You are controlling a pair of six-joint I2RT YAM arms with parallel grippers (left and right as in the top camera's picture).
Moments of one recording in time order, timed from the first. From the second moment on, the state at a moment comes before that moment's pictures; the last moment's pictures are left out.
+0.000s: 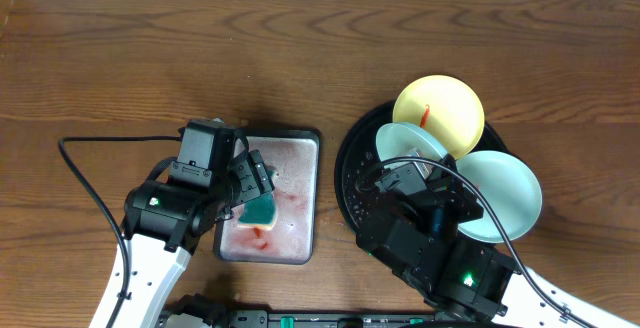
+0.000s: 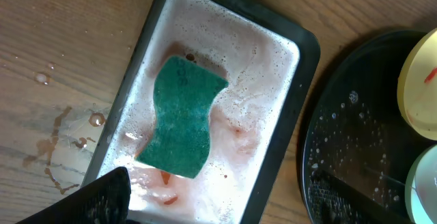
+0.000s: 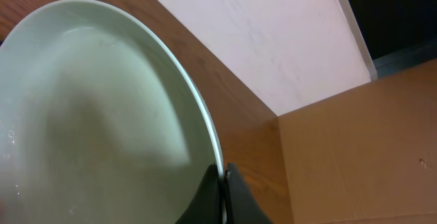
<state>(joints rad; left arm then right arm) -0.28 1.05 0.97 -1.01 0.03 -0.64 1.10 1.07 0.85 -0.80 1.23 0.07</state>
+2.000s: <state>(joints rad) -0.28 1.05 0.97 -1.01 0.03 -0.64 0.88 1.09 0.85 -0.74 0.93 0.35</state>
